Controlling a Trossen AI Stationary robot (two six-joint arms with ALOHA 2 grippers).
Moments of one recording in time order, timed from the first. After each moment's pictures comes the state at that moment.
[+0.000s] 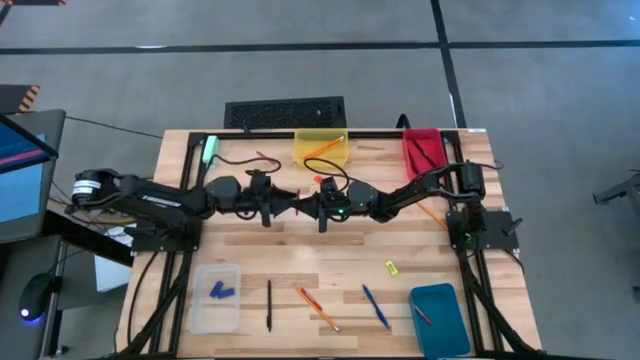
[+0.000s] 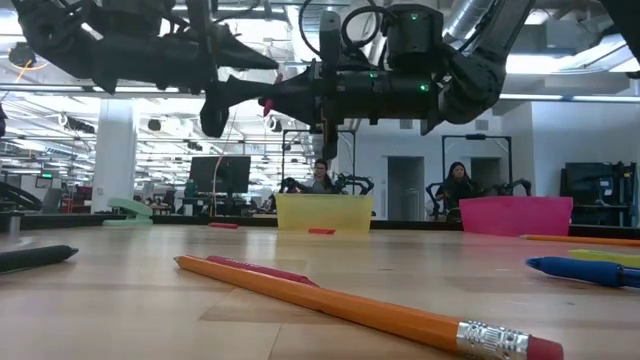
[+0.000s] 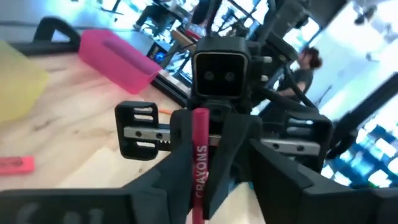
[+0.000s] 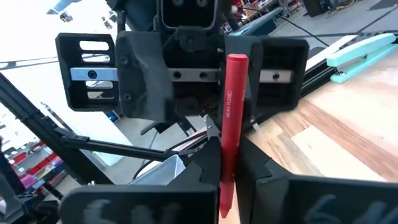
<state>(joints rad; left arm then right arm) 0.11 1.21 0.37 0.80 0.03 -0.62 -0.07 1.99 0.93 1.14 -0.05 0.62</state>
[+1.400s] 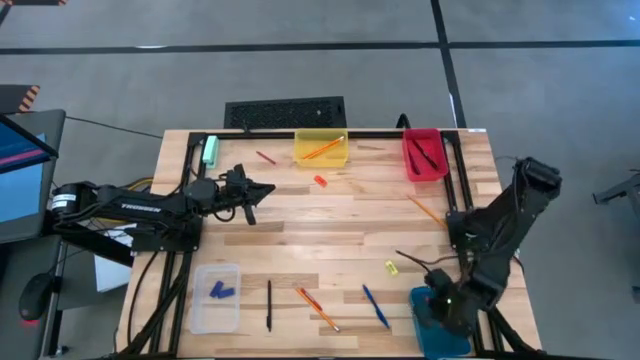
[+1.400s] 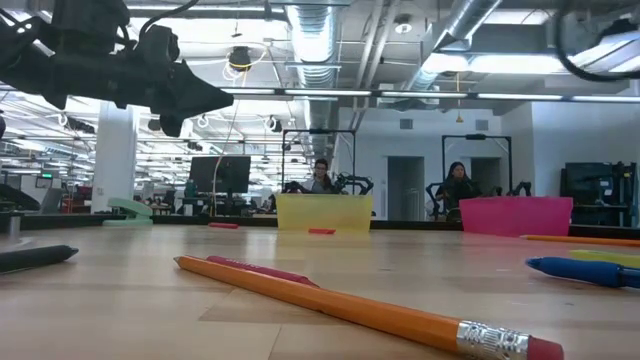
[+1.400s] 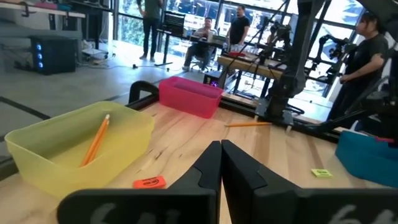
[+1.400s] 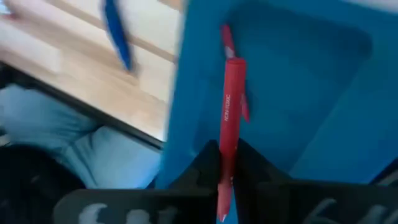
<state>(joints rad) 0.19 0.93 0.14 0.77 -0.12 -0.22 1.01 1.40 0.92 -0.68 0.02 2.21</state>
